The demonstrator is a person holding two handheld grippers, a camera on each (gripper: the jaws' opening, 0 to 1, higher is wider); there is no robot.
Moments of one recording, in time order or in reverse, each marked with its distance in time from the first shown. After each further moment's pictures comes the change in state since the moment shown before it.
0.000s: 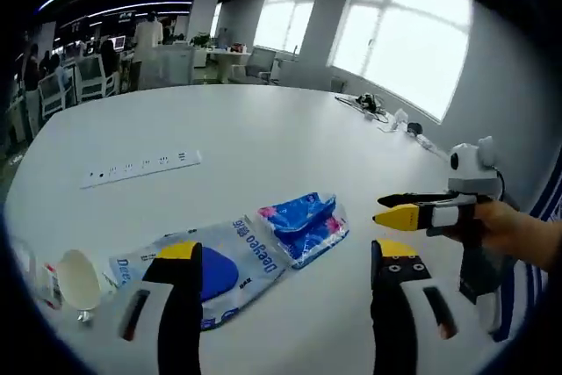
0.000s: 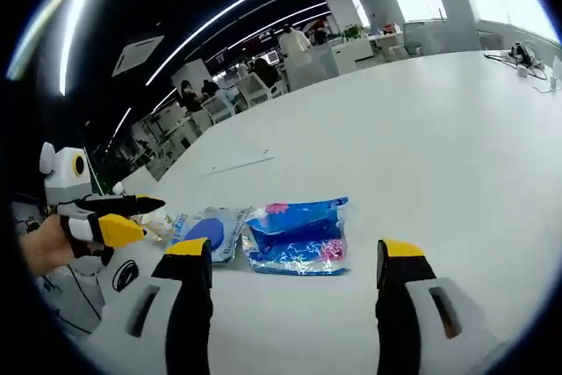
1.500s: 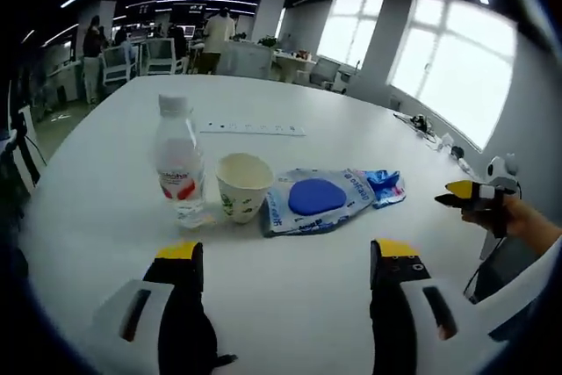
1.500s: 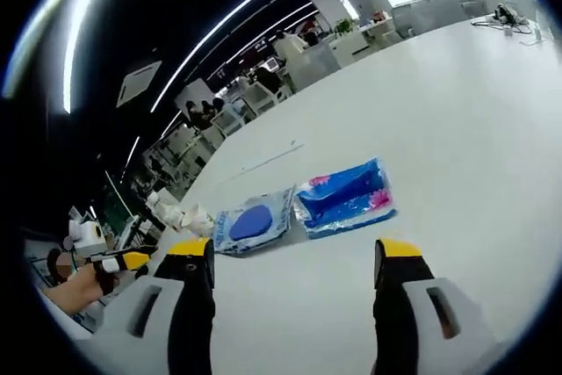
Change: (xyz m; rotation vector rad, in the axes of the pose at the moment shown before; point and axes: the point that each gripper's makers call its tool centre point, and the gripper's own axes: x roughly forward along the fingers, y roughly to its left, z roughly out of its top) left arm -0.144 0.120 -0.090 -0.184 -0.050 0.248; right arm -0.032 0.061 -0.040 0.165 -0.009 0.068
